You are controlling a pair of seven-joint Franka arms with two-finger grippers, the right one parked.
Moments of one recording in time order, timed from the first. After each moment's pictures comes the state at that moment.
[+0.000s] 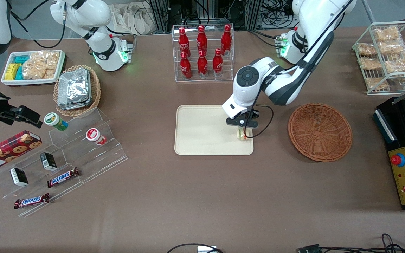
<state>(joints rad) -0.03 0.40 -0.70 -2.08 0.40 2.29 -0.78</state>
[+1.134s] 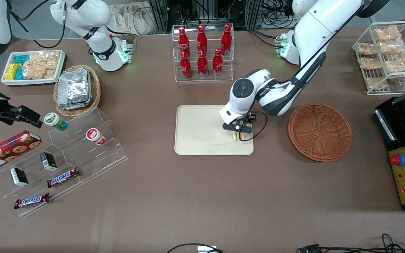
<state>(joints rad) -0.03 0.52 -0.70 -2.03 0.46 2.32 -0.84</state>
